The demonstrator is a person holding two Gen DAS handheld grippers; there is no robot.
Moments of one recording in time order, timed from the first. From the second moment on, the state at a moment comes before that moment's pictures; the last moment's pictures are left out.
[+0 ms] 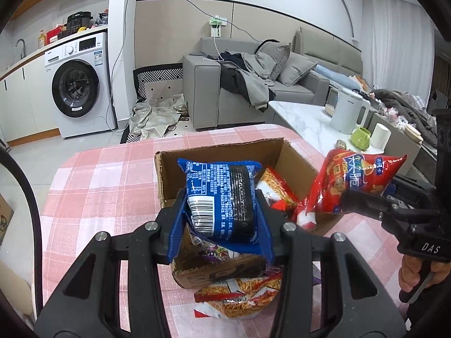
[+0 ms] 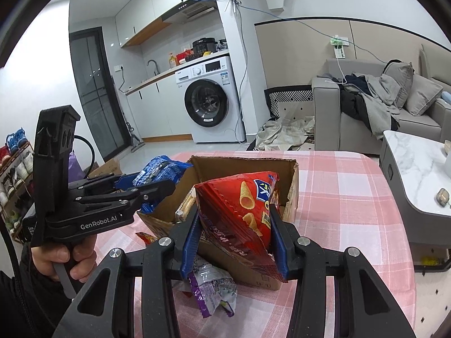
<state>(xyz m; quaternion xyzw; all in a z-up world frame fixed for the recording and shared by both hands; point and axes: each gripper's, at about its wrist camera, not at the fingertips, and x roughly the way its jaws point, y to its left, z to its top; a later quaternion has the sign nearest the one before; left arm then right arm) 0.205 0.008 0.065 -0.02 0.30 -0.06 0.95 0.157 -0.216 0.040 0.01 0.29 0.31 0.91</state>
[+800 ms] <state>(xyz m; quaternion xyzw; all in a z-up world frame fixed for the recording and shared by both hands) 0.251 0.004 0.021 0.00 0.34 -0.05 0.94 0.206 -0.177 0.013 -0.01 0.32 0.32 0.89</state>
